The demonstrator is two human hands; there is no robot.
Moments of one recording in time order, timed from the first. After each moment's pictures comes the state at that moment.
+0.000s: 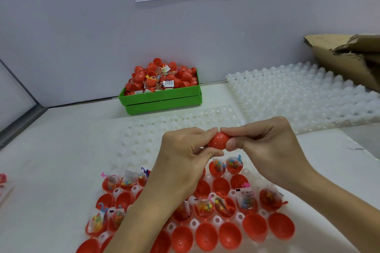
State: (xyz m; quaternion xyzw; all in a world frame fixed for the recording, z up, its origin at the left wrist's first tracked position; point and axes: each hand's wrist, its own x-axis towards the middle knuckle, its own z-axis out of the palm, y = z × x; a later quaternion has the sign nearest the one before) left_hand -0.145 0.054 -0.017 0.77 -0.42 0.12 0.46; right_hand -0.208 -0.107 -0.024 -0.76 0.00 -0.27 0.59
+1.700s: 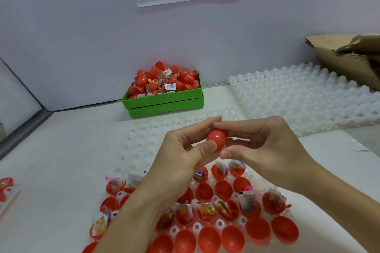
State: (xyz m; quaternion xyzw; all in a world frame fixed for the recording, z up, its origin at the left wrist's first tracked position) left_hand -0.141 0.054 -0.012 0.59 -0.28 -0.21 0.73; right_hand -0.211 -0.104 -0.012 -0.73 -0.13 -0.21 0.63
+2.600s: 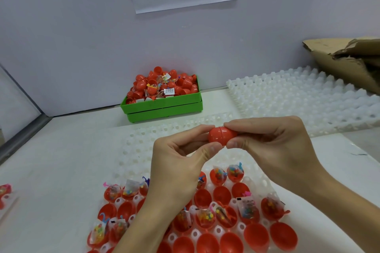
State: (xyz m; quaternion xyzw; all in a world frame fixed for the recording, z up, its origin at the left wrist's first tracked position) left_hand -0.156 0.049 -0.004 0.68 -0.29 0.00 0.68; right_hand -0.208 -0.116 -0.016 -0.75 -0.11 -0.34 0.56
